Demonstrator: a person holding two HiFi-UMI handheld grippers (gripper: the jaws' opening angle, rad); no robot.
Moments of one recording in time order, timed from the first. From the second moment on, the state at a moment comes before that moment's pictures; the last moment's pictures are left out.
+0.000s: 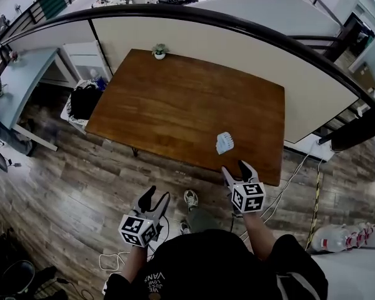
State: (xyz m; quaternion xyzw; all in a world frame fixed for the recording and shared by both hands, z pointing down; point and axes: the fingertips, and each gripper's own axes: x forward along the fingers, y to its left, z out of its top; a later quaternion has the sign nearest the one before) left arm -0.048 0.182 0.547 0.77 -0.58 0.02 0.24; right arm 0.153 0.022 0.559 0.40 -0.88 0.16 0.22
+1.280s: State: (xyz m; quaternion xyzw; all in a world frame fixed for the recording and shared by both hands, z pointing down) left arm -0.068 -0.021 0.537 0.79 -0.57 0.04 0.22; right arm 0.093 -0.112 0.574 0.32 -0.91 0.13 0.25
